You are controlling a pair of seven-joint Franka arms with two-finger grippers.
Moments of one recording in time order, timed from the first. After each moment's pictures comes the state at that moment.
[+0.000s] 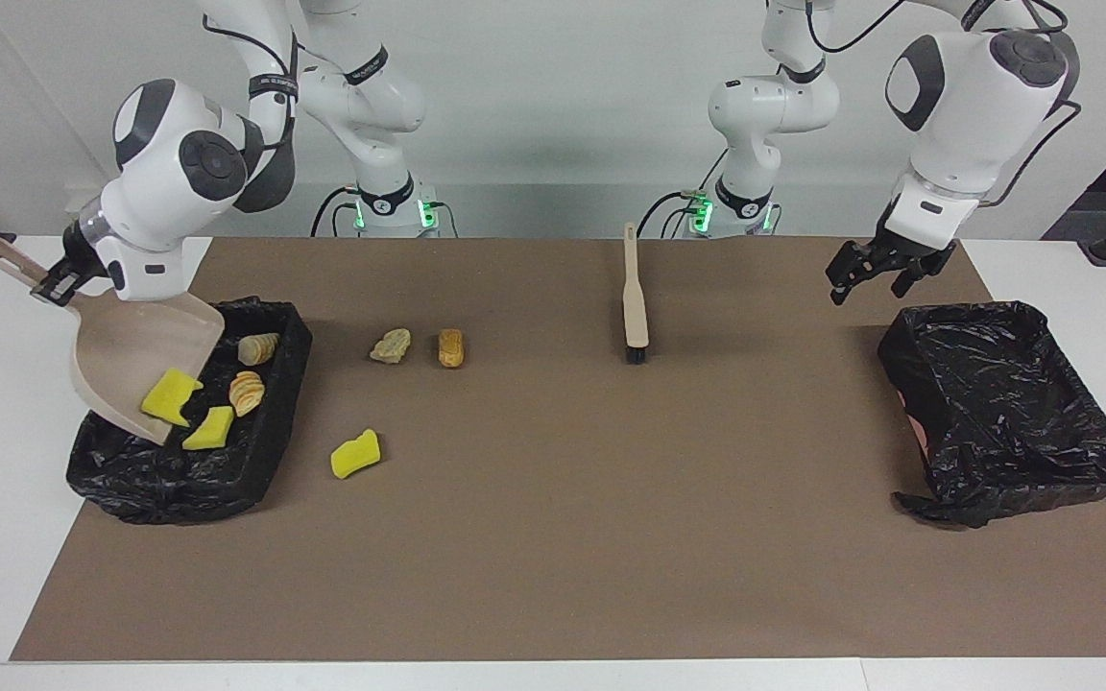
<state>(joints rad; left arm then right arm) 0.00 -0.11 -0.09 -1.87 -0.02 1.80 -0.17 -0.25 0.02 0.14 -1.89 -1.12 1.82 -1.22</state>
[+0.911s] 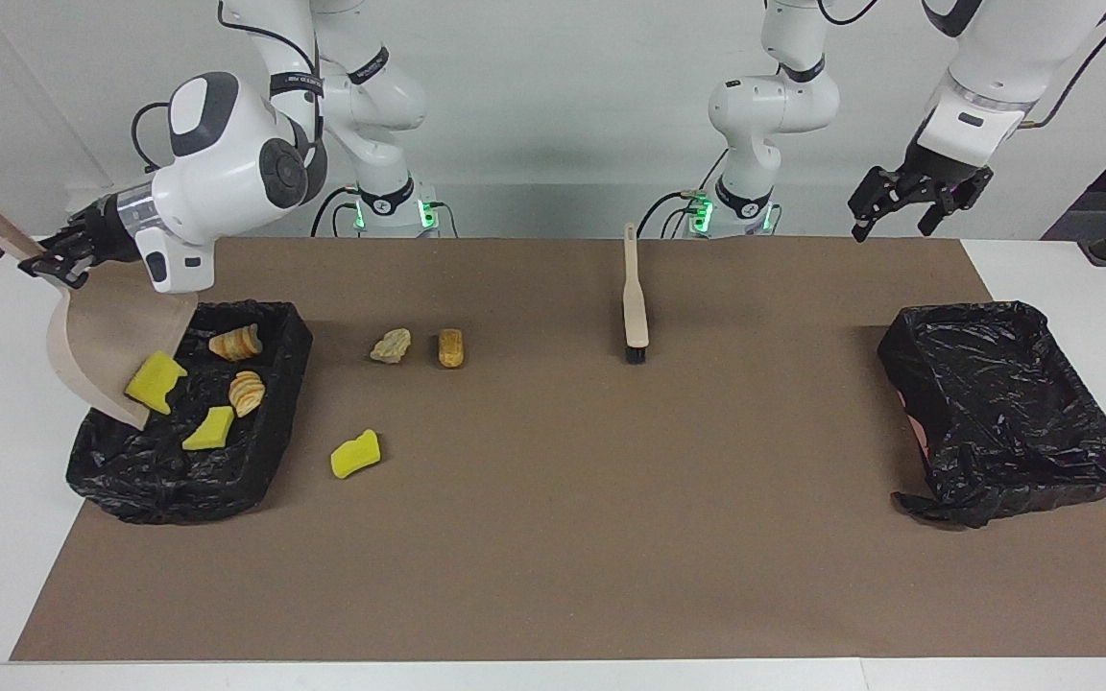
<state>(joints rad) 0.01 -0.14 -0.08 -1.69 -0.02 1.55 -0.12 -0.14 0.01 0.15 -1.88 -1.28 1.69 -1.23</state>
